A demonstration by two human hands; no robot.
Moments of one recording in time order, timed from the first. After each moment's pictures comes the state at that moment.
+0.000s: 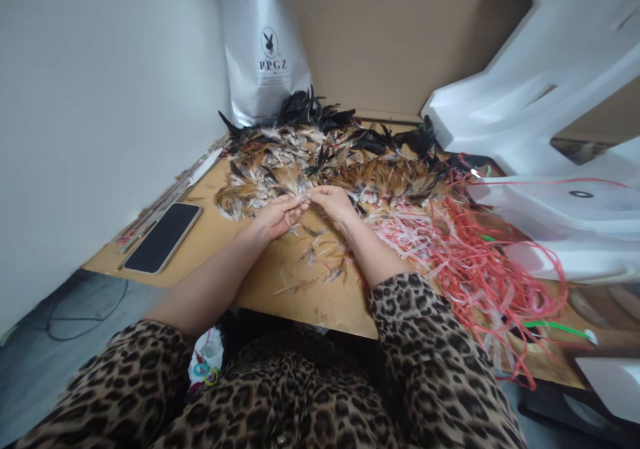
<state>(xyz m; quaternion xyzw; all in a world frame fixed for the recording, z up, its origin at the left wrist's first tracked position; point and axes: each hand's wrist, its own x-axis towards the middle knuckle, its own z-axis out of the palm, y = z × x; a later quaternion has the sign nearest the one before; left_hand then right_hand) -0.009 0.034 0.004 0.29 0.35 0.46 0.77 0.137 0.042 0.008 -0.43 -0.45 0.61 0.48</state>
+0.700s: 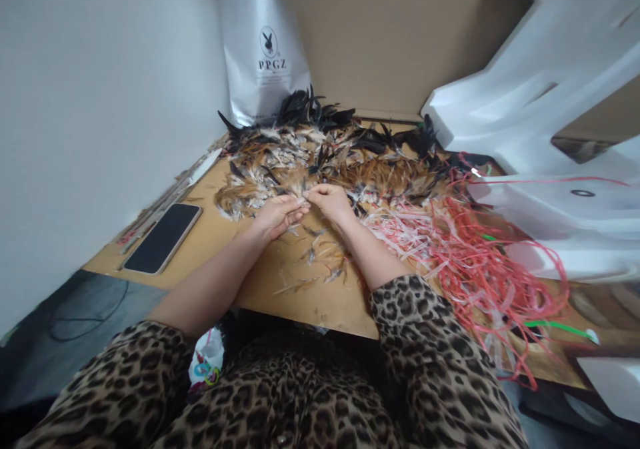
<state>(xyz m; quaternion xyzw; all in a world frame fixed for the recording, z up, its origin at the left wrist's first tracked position) -0.009 0.034 -0.001 0.35 0.38 0.46 0.72 0.131 0.038 0.016 -0.49 -0.51 0.49 0.51</state>
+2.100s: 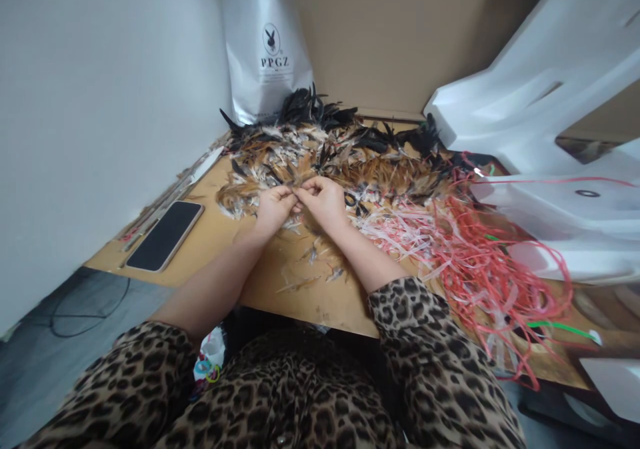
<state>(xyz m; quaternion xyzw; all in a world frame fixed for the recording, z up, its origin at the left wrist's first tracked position) -0.008 0.033 0.008 0.51 0.45 0.54 0.51 0.115 0.024 0.030 -0.52 -0.65 0.25 0.50</state>
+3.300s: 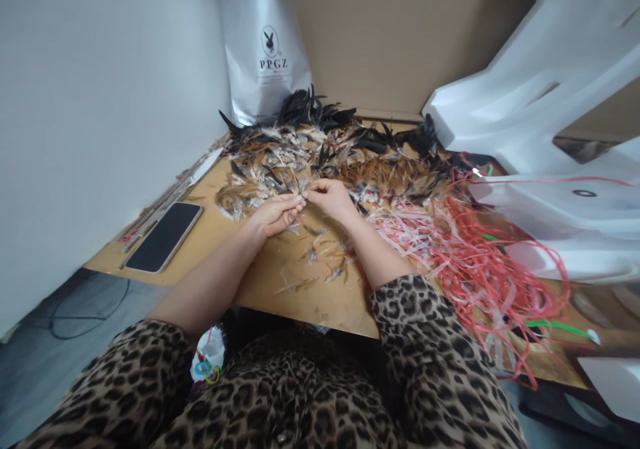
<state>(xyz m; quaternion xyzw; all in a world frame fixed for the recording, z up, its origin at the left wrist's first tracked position) -0.019 0.040 0.002 0.34 0.33 0.42 0.78 0.136 0.040 0.027 -0.44 -0.62 0.44 0.47</state>
